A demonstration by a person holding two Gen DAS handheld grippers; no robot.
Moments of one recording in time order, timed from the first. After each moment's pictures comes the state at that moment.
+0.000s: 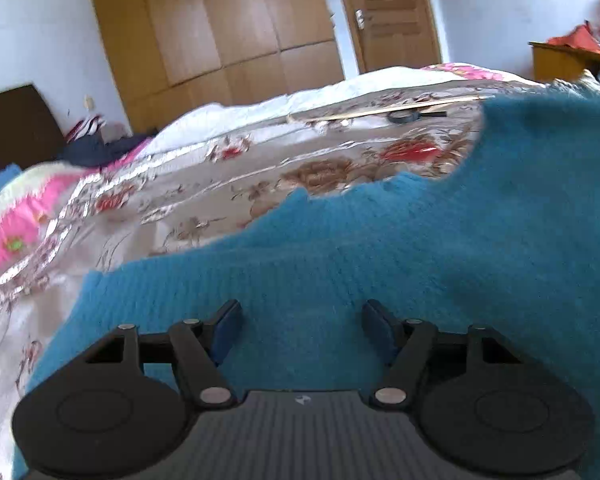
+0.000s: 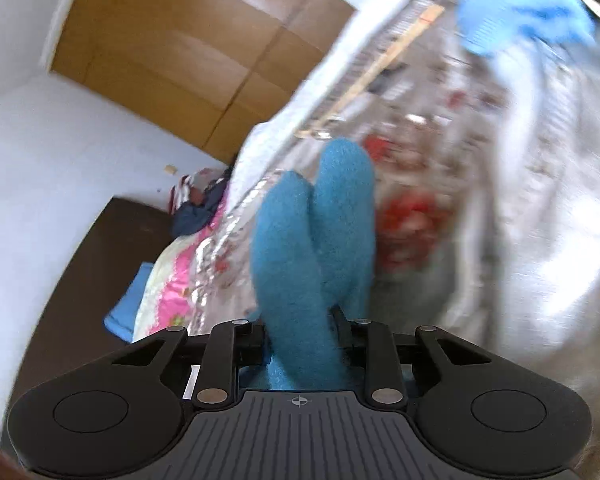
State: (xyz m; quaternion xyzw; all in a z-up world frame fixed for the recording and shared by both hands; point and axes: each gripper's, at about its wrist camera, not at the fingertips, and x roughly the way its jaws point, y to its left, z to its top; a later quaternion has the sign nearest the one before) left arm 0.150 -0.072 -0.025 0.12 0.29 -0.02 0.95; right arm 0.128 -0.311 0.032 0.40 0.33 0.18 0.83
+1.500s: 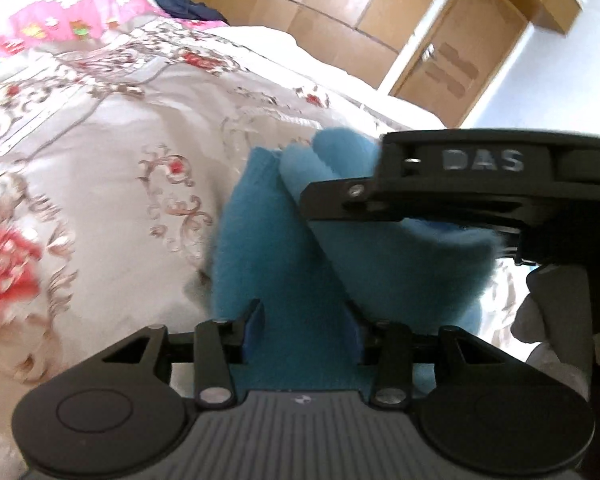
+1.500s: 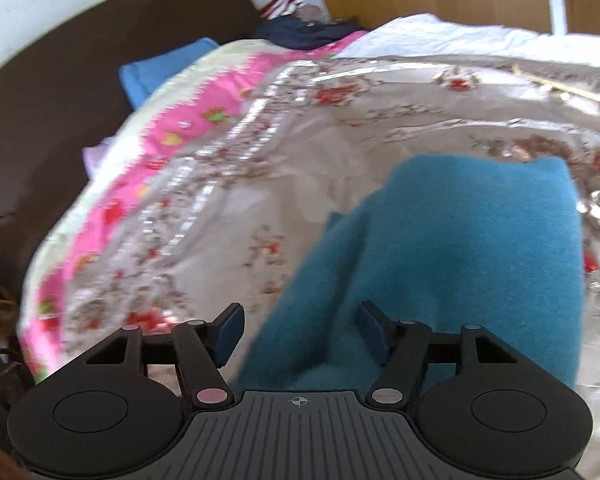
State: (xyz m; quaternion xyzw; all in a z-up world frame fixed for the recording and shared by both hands) left arm 0.035 0.144 0.015 -0.23 0.36 -0.06 0.90; right arm 0.126 0.000 0.068 0.06 0.42 0.31 0.85
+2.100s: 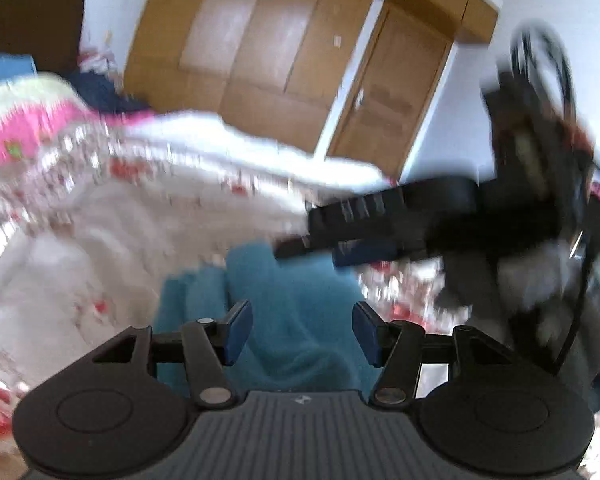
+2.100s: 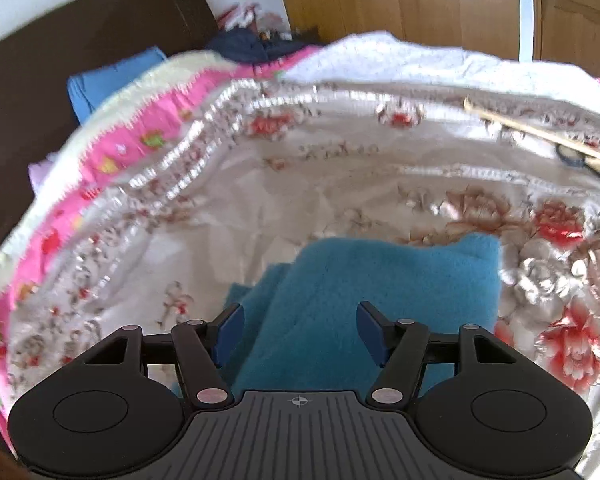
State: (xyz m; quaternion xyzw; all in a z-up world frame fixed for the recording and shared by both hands) left arm 0.061 0.099 0.073 -0.15 0.27 -0.13 0.94; right arm 0.204 -0.018 0.090 0.00 0.42 0.23 0.88
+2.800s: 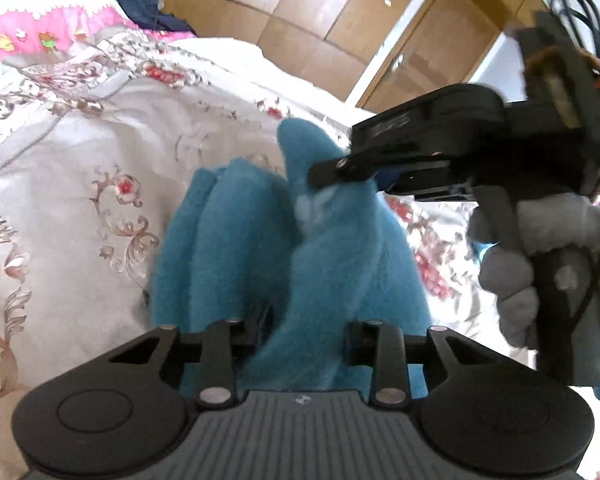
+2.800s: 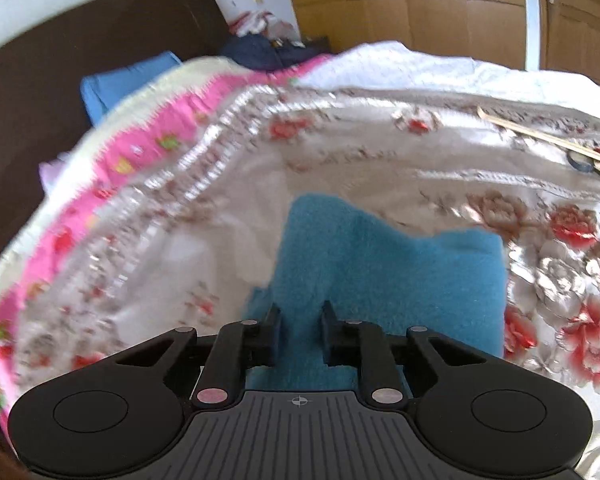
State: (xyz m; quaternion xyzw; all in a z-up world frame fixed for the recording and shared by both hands) left arm 0.036 0.124 0.028 -0.23 0.33 -0.11 0.91; right arm 0.169 -0.004 0.097 0.01 0.39 0.25 0.89
